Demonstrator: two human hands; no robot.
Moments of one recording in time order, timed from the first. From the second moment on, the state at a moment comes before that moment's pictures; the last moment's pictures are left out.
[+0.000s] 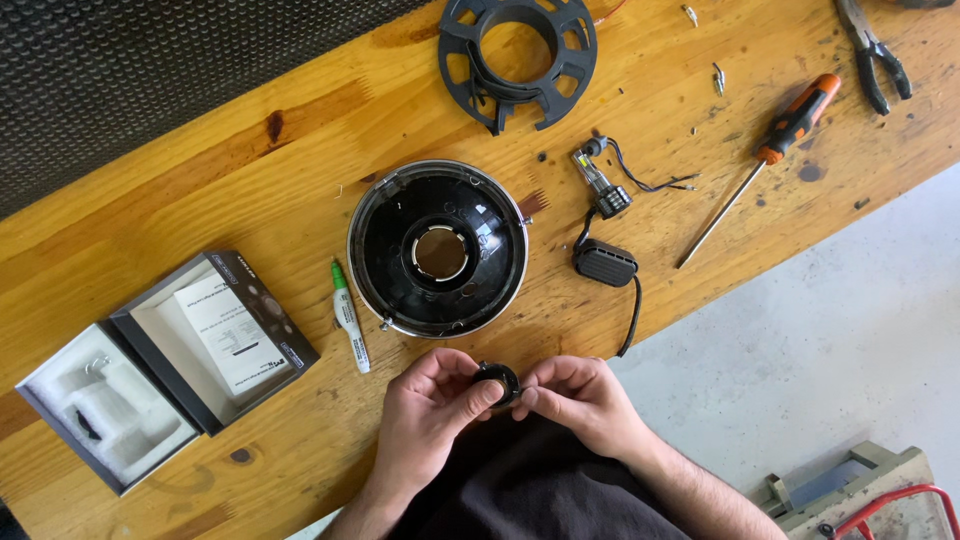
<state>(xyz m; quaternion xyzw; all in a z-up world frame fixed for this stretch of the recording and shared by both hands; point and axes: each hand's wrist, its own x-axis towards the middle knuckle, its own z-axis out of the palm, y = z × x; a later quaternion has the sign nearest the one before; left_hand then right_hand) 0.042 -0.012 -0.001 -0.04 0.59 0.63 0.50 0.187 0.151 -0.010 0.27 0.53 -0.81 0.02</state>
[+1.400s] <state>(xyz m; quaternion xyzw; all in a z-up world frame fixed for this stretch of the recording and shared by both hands) 0.042 0.010 0.020 0.00 0.67 0.60 0.44 0.195 0.157 -0.002 0.32 0.52 -0.79 -0.03</state>
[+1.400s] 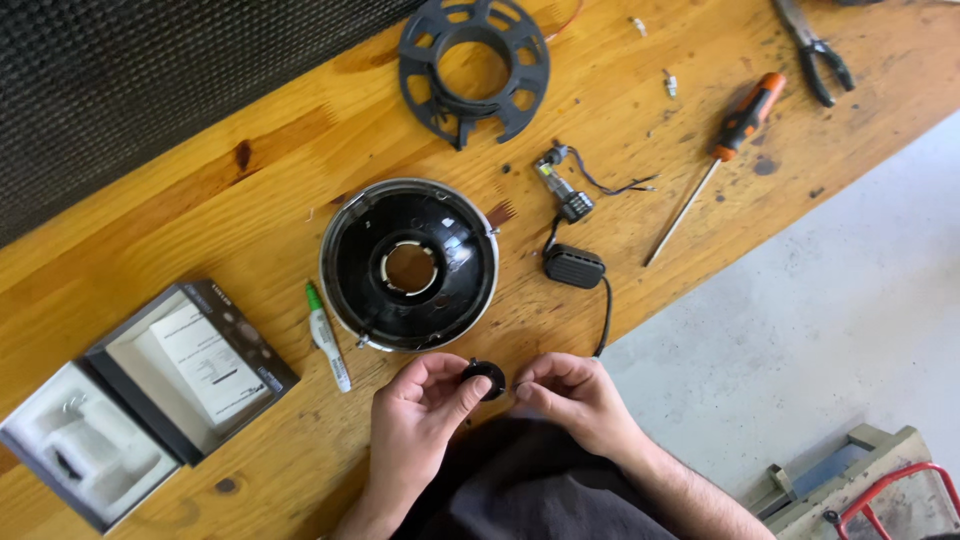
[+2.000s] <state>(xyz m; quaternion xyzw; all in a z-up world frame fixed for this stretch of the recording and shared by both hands) 0.087 0.093 0.014 0.21 0.75 0.52 0.34 0.238 0.284 0.001 0.48 0.72 -0.49 -0.06</state>
